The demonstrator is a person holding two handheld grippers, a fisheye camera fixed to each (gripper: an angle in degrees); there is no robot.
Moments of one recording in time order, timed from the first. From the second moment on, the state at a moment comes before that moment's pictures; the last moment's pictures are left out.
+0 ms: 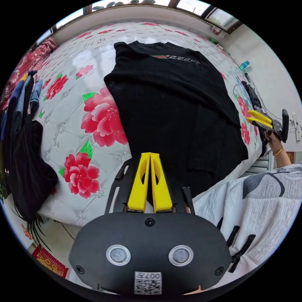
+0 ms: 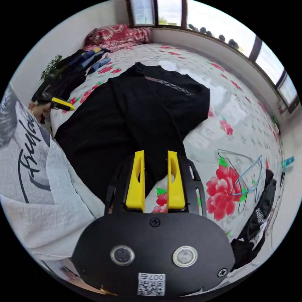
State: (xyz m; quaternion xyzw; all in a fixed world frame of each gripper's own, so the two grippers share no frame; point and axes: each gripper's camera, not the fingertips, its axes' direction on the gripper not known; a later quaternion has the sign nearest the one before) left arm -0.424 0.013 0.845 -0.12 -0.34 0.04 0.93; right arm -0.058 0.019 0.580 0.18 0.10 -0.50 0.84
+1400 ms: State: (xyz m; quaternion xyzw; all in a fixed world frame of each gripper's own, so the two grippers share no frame) left arm -0.472 0.094 0.822 -0.07 -0.30 -0.06 0.95; right arm -0.111 0.061 0.585 0.07 0.15 -0.56 0.82
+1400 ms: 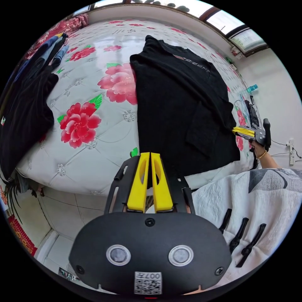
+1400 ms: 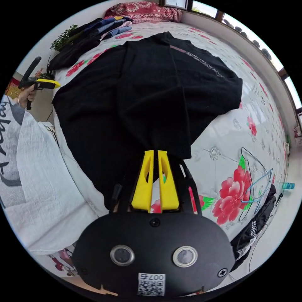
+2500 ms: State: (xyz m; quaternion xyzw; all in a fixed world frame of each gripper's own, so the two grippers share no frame) left arm -0.530 0.035 0.762 -0.16 -0.18 -0.06 0.97; right arm 0.086 -0.035 0.357 -0.08 -0.30 -0.33 0.89
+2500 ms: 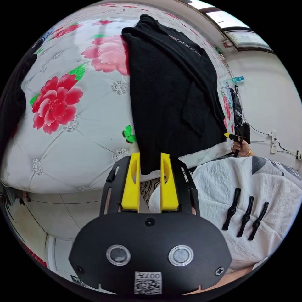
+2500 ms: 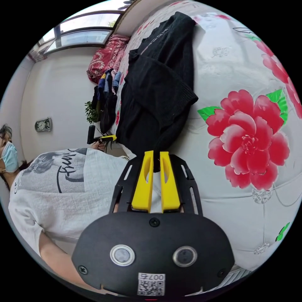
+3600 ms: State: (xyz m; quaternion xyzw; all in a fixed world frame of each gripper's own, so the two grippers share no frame) left arm -0.578 -0.395 0.668 0.02 0.02 -0.07 1.00; right arm 0.002 -0.410 0.072 0.03 -0.44 -0.25 0.86
